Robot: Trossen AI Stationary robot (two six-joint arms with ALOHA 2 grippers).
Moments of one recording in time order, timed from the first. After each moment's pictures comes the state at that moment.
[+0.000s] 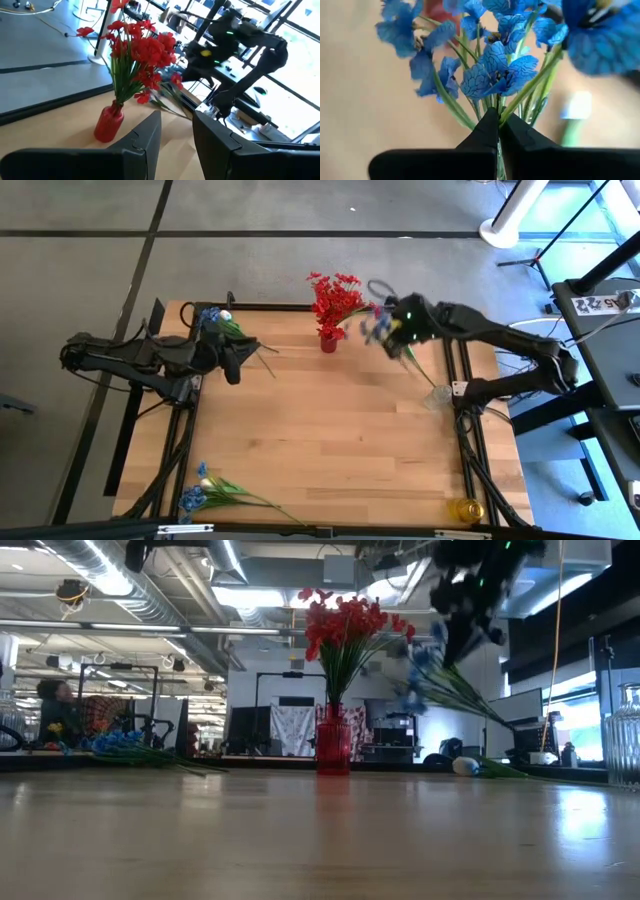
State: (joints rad) left arm -0.16 0.73 0.83 -0.32 -0.67 -0.63; right arm -0.46 1.23 1.12 -0.86 0.07 0.33
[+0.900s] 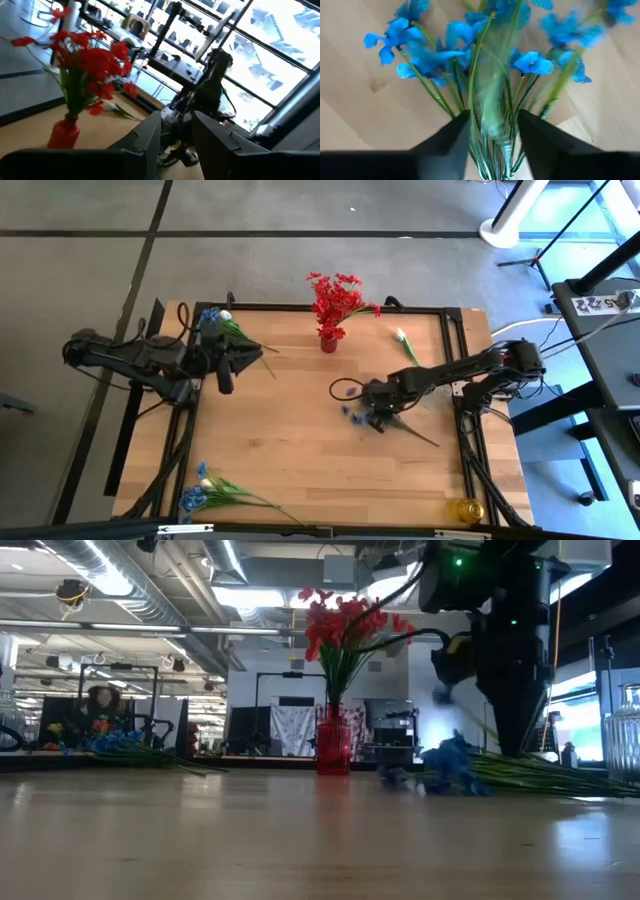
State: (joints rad) left arm -0.23 0.74 0.83 -0.16 -0.58 -0.55; right arm 0.11 1.57 0.94 -0.79 -0.04 0.72
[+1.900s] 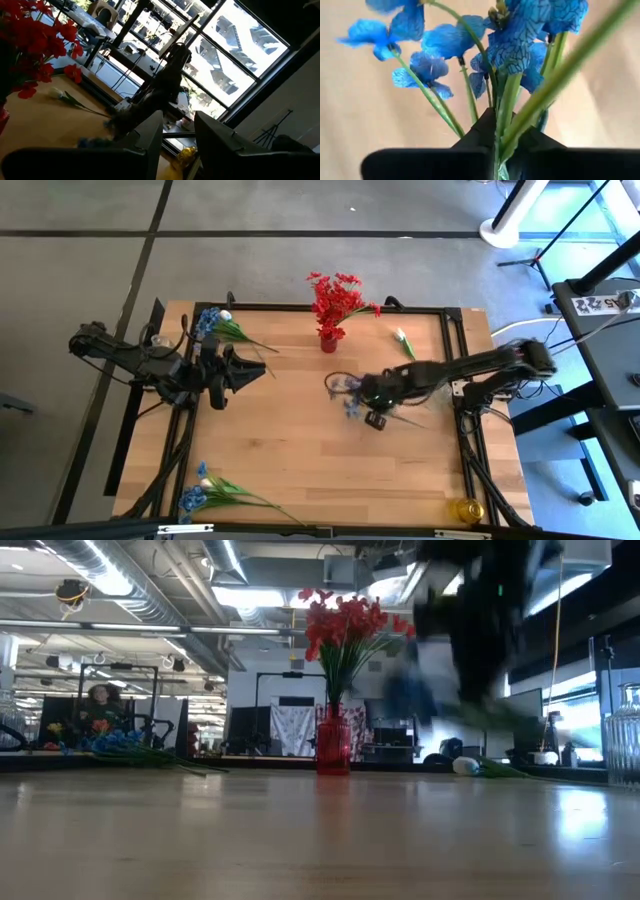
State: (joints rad) left arm -0.39 0.80 0.83 0.01 -0.58 -0.65; right arm 0.11 1.48 1.03 -0.71 0.02 0.51
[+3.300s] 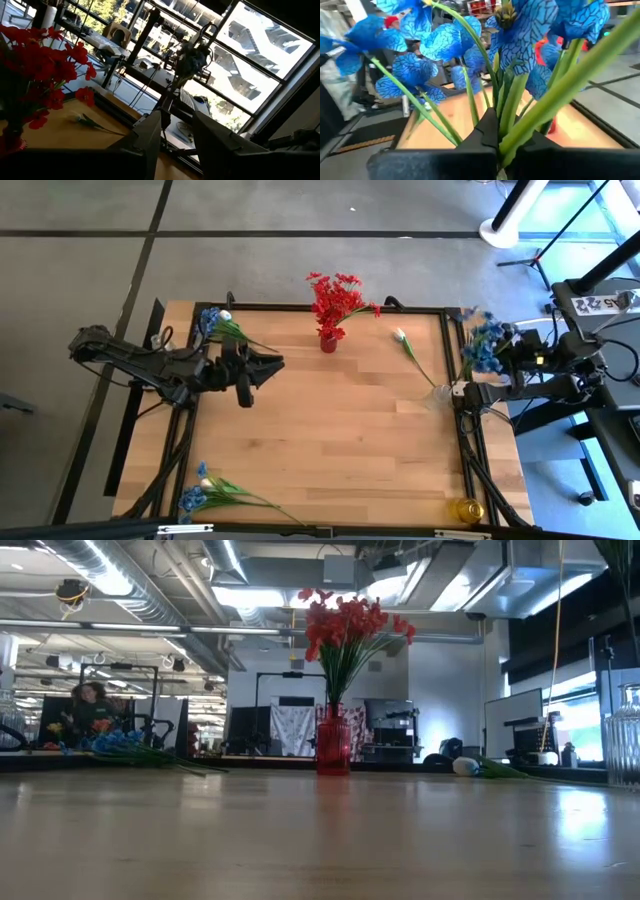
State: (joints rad) left arm -0.28 0.96 0.83 0.18 -0.59 -0.51; right arm 0.11 0.10 0.95 -0.92 0.18 0.24
